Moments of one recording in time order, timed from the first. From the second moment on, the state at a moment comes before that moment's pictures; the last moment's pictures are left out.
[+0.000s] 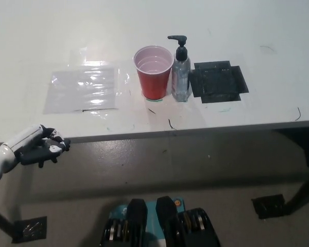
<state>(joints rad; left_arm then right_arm) -0.39 0.64 -0.15 -0.09 0.03 0.44 -0.40 -0.28 -0.41 -0.26 0.02 0.08 0.37 0.03</state>
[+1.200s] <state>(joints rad) -0.38 0.64 -0.15 -0.10 0.05 0.43 -0.45 -1.06 -0.45 0.34 0.23 -0.17 0.39 0.22</state>
